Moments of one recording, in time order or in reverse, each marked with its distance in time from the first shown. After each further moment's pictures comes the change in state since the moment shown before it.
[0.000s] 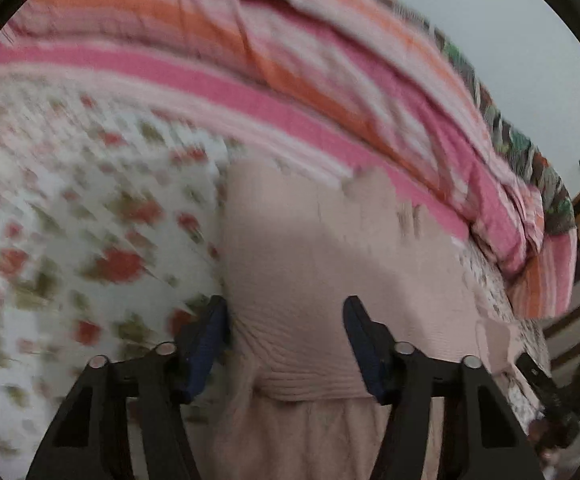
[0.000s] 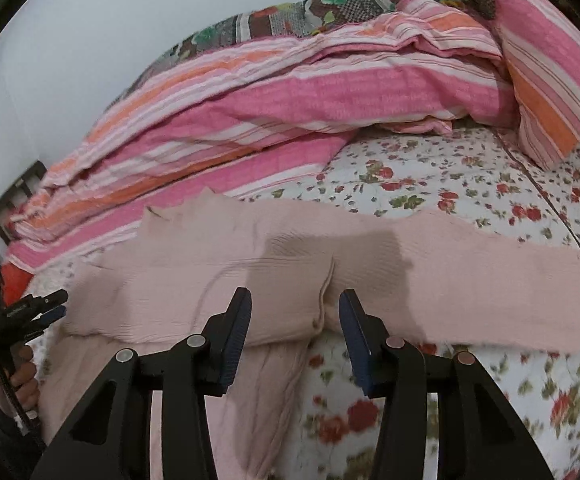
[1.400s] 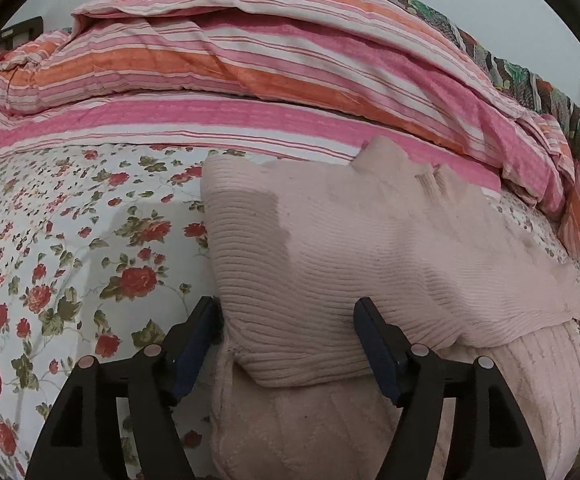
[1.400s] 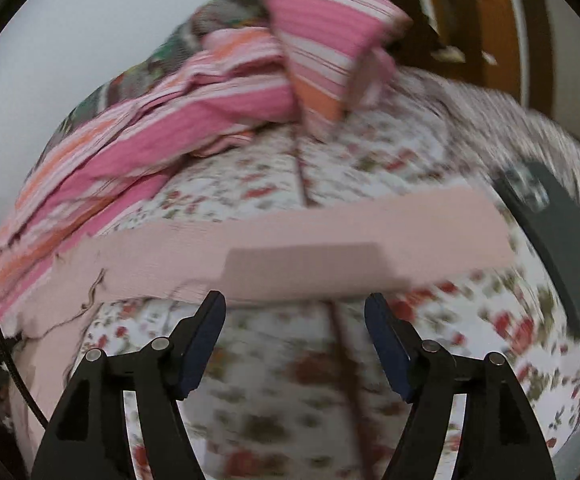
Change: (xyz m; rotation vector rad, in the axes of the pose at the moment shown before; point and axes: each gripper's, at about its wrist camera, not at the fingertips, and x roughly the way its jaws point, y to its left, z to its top) left arm 0.001 -0.026 -0.022 0.247 -0.095 0.213; right arm -0.111 -0.217 -0.051 0.293 -0.063 -0.189
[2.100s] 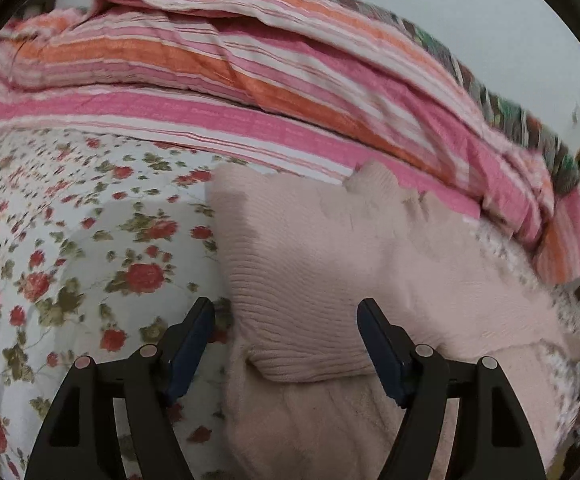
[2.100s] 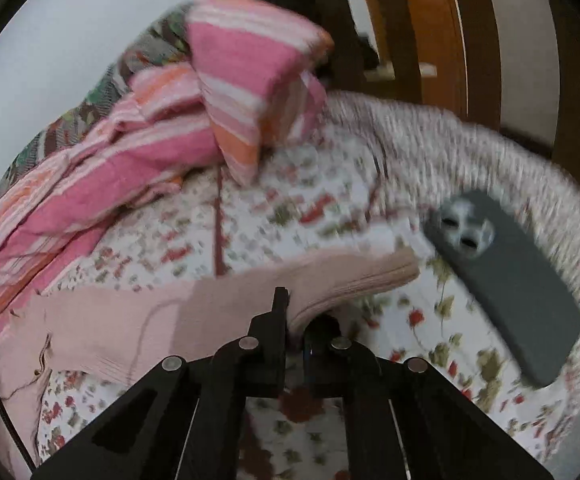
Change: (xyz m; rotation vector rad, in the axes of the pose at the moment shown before) left arm -0.017 0.029 -0.001 -0.126 -0.050 -0.125; right arm -0.010 0.000 0.042 -0.025 -0.194 -0.201
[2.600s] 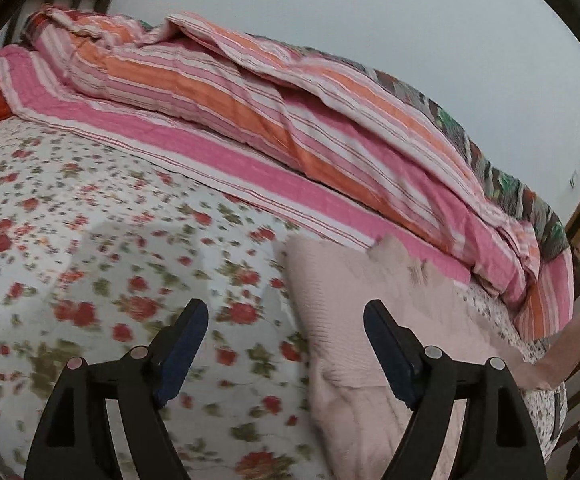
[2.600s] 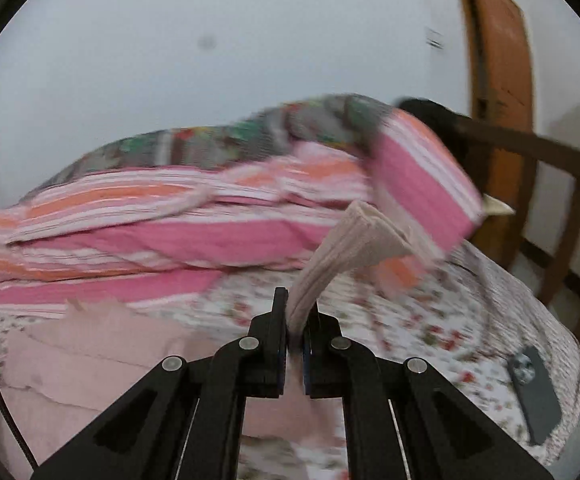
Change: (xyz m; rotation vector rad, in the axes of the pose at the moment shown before) left arm -0.063 0.060 0.010 -0.116 -0.156 -0.005; right arm -0.084 0.225 0.032 -0.319 -0.163 0.158
